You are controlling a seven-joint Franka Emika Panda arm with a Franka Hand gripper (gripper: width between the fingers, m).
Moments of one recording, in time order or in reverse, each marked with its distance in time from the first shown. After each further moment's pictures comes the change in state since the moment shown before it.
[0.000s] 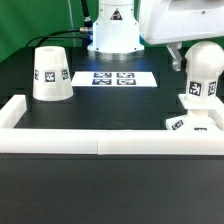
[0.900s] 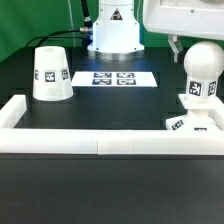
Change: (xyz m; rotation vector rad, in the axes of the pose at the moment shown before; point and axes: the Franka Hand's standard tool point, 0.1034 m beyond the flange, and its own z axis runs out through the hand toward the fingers) arm -0.002 -0.003 0.002 0.019 -0.011 0.856
